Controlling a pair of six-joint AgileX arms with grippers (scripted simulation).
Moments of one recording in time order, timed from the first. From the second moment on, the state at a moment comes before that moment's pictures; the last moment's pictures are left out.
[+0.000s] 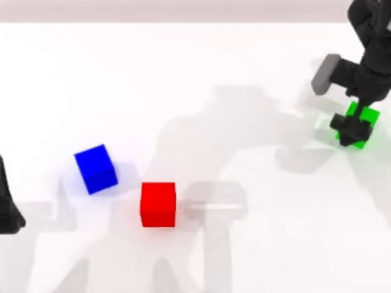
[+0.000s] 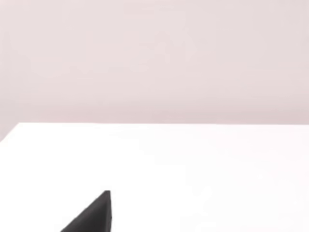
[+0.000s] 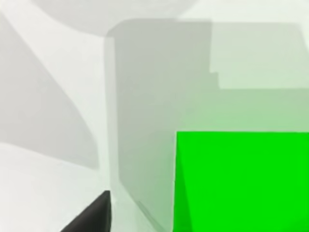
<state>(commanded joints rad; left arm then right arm) 0.00 0.00 0.00 0.00 0.00 0.00 0.12 2.36 1.88 -1.08 0.00 -0.90</state>
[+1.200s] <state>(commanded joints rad) 0.00 0.00 0.00 0.00 0.00 0.00 0.12 2.38 1.82 -1.01 0.00 -0.90</state>
